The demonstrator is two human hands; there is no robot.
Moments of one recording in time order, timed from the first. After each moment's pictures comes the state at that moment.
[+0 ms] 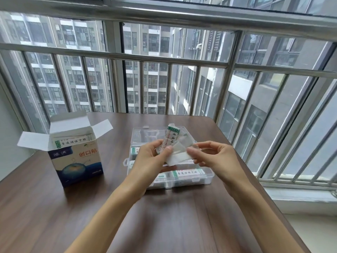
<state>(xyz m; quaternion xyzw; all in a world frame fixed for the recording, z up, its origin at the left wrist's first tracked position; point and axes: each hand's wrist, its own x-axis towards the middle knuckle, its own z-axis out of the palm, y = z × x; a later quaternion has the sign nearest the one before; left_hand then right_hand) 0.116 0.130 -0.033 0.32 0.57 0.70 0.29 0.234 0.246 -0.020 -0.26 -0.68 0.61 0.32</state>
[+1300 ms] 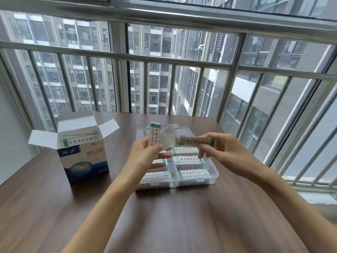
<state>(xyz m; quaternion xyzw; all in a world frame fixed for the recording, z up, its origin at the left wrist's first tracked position) 0.096 0.116 -0.023 0.25 0.62 0.69 0.28 0.240 0.271 -0.001 -0.08 -0.89 0.40 0.21</state>
